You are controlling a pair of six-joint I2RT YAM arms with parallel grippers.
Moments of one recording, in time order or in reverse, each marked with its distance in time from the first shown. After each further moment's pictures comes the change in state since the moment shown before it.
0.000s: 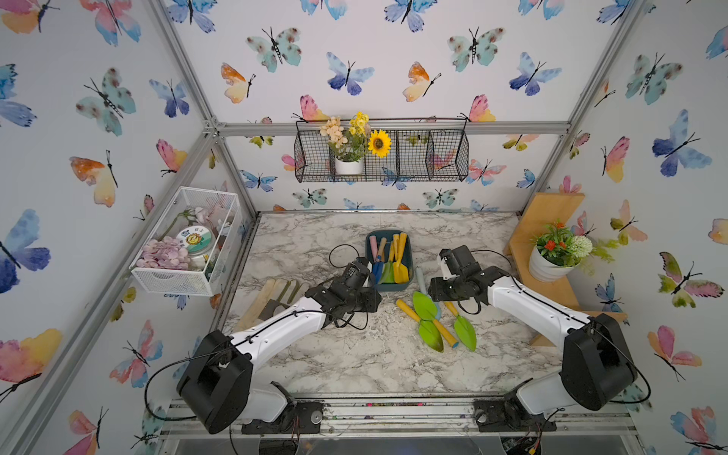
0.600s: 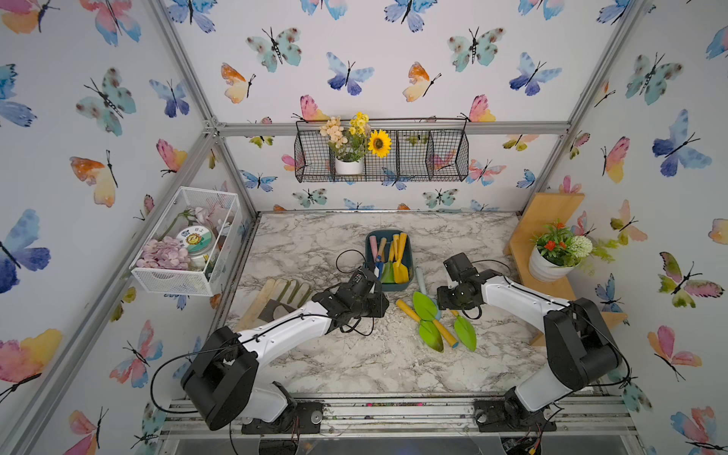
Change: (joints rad) left arm -0.052 0.031 -0.026 0.082 0.010 -0.050; right arm -0.043 0.117 -0.070 0.003 0.063 -0.004
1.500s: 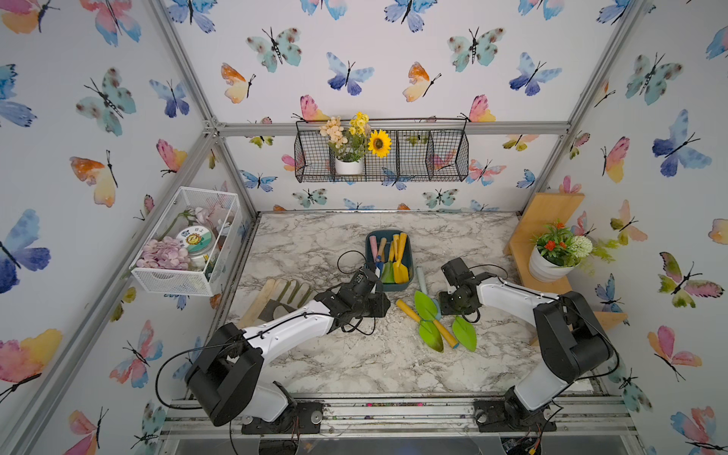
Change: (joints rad) left arm 0.000 0.019 -0.005 0.027 0.013 -0.018; right arm 0.000 0.051 -0.023 0.011 0.041 -0.001
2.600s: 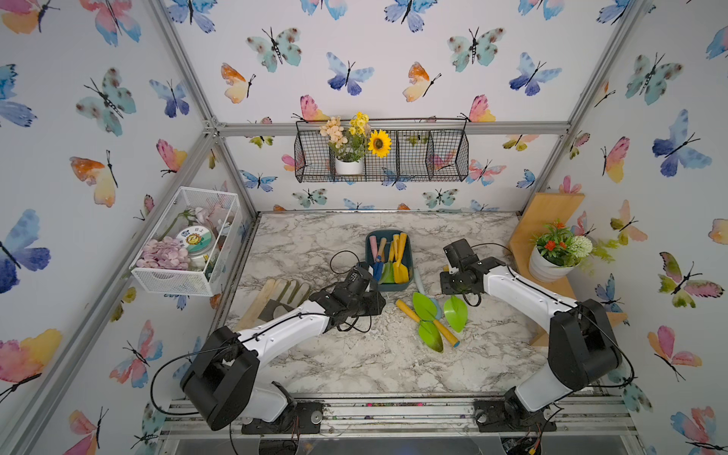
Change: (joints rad) left arm 0.062 -0.043 -0.018 -0.017 0.007 -0.044; right arm 0.000 -0.062 0.204 -0.087 0.087 -0.053
